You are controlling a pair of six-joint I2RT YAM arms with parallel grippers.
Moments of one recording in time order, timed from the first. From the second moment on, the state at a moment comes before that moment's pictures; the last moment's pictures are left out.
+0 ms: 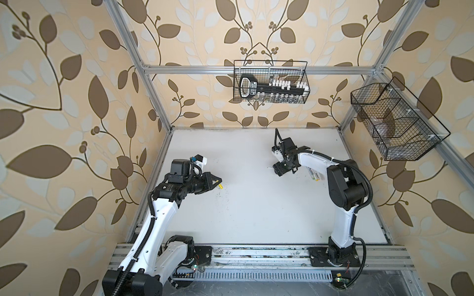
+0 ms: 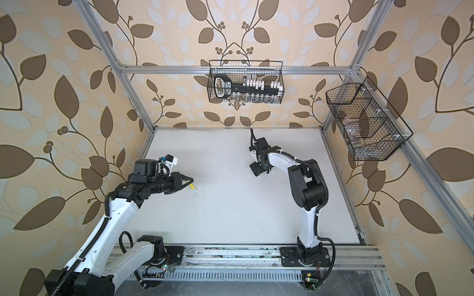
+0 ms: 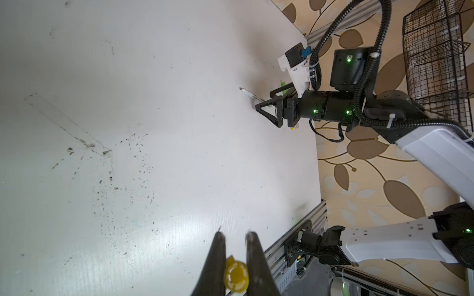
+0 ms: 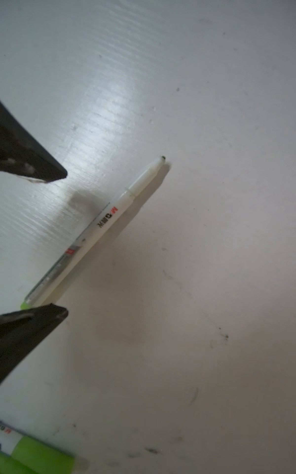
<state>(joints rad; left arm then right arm) -0.06 0.93 0.83 -0.70 0.67 -0.47 0.33 2.00 1.41 -0.61 0.03 -0.23</state>
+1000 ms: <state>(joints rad) -0.05 0.94 0.83 -0.71 0.67 -0.45 0.28 2.11 1.53 -0.73 -0.13 -0.35</state>
